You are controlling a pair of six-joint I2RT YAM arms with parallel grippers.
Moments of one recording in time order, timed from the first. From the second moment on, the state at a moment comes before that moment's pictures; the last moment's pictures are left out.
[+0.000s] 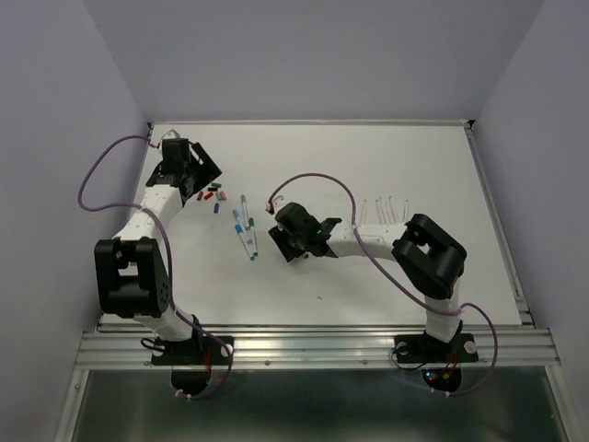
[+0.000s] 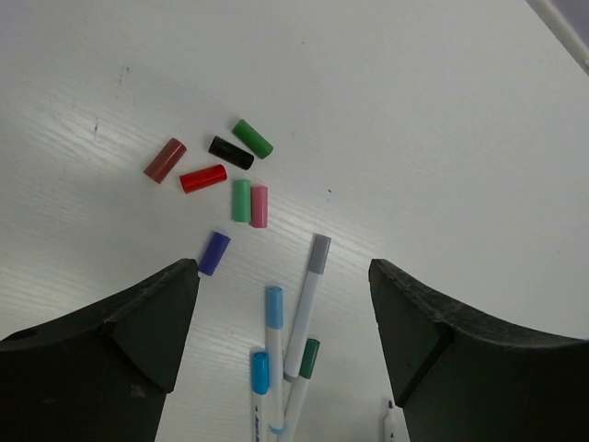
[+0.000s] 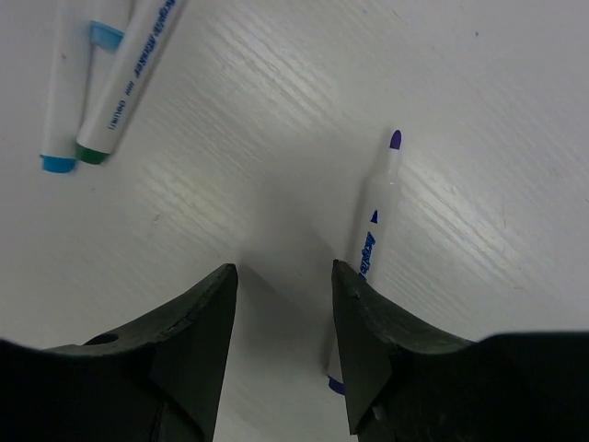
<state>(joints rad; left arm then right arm) -0.01 1.56 1.14 -0.28 -0.04 -0.61 0.94 1.92 1.22 -0.14 0.11 0.21</state>
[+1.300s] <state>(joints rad) -0.02 1.55 1.11 -0.26 0.07 -0.62 0.75 1.99 1.27 -0.16 0.44 0.36</state>
